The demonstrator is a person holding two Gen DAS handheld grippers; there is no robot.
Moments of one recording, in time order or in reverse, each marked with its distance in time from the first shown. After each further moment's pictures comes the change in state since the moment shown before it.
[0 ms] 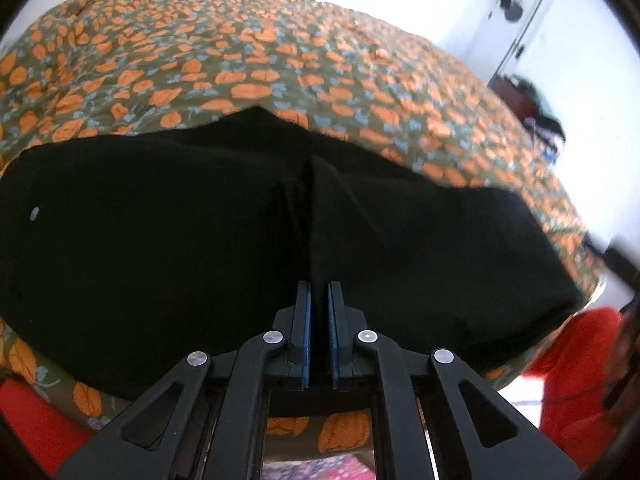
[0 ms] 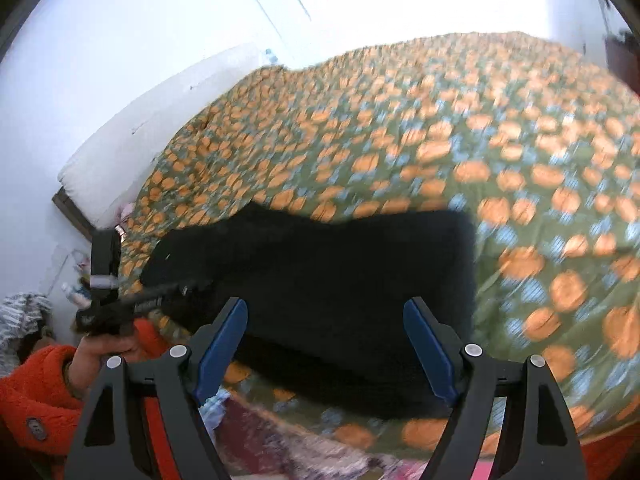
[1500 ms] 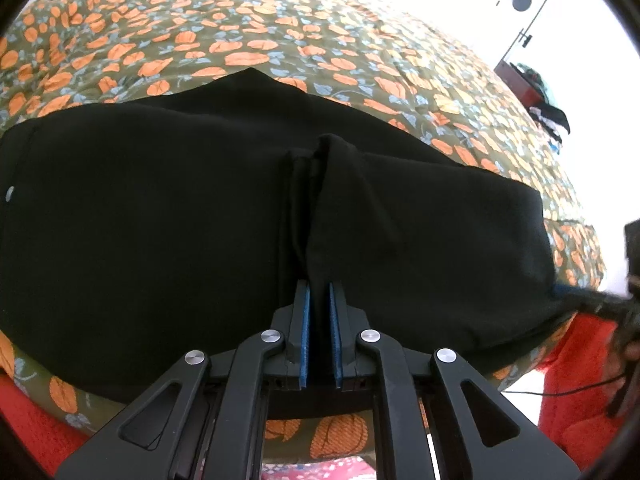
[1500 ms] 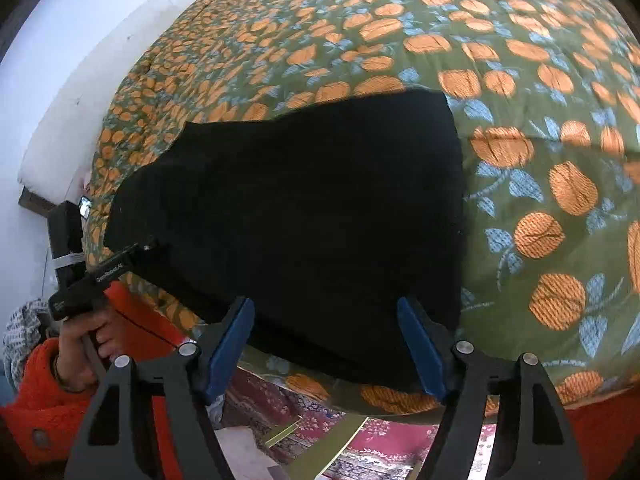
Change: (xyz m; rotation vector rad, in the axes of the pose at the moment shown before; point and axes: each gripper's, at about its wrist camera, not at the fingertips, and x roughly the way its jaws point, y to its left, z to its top) left arm 0.020 0.003 -0.004 -0.015 0.063 -0.012; right arm 0.050 -0.047 -0.014 0.167 0.381 -0.039
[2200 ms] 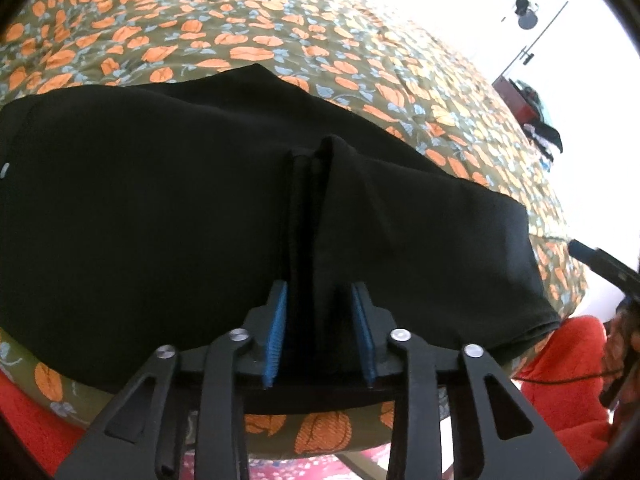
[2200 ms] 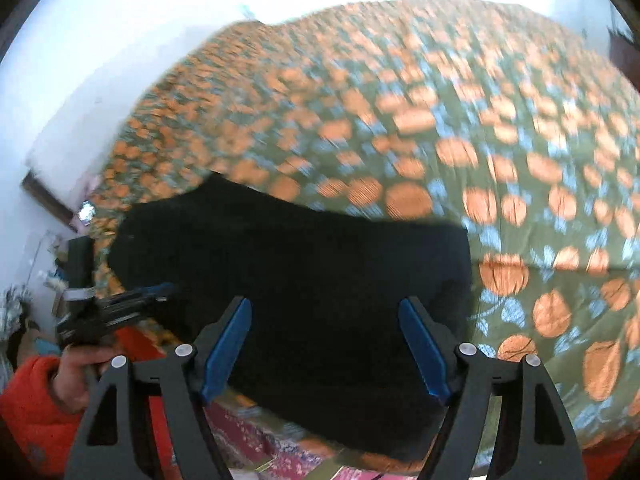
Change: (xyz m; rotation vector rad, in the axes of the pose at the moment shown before) left arm -0.003 0.007 0.002 -0.075 0.003 -0.065; right arm -0.041 0.048 0.032 -0.185 -0.188 -0.040
